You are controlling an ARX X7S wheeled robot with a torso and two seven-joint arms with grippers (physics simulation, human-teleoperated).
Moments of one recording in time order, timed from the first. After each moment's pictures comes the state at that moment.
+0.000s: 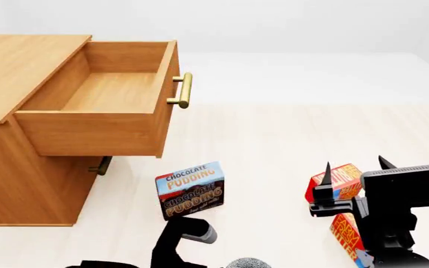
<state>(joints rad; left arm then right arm) -0.43 -0.45 0.56 0.19 -1.52 -1.00 -0.44 0.13 0.40 0.02 -0.60 0.10 0.75 0.11</state>
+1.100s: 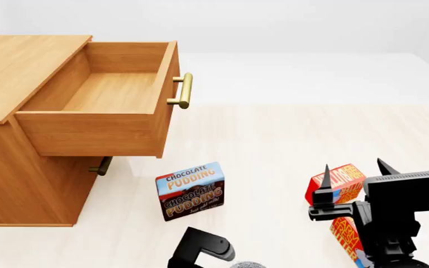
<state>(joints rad) -0.42 -0.40 0.70 0.19 -1.32 -0.93 -0.46 0.09 0.40 0.04 -0.62 0.14 0.70 0.11</state>
